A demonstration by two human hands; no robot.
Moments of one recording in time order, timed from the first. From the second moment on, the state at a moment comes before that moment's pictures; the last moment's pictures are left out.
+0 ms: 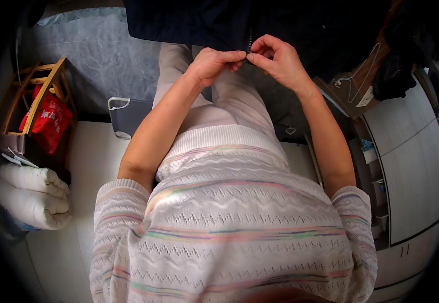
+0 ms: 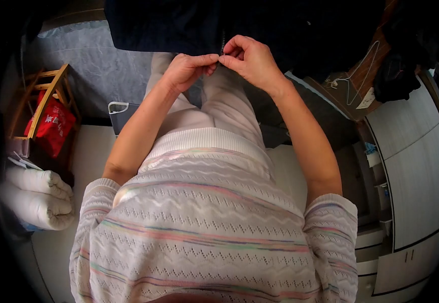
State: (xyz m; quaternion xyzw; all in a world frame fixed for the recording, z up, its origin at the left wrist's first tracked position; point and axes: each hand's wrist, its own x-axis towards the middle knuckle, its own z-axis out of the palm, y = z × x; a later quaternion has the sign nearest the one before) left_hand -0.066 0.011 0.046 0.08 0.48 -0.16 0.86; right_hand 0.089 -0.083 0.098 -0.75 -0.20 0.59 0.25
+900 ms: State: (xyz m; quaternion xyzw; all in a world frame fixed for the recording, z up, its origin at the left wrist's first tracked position) left_hand -0.047 -0.009 0.048 0.08 0.56 -0.09 0.82; right_hand 0.042 -0.108 0.112 -0.82 -0.32 0.43 0.20
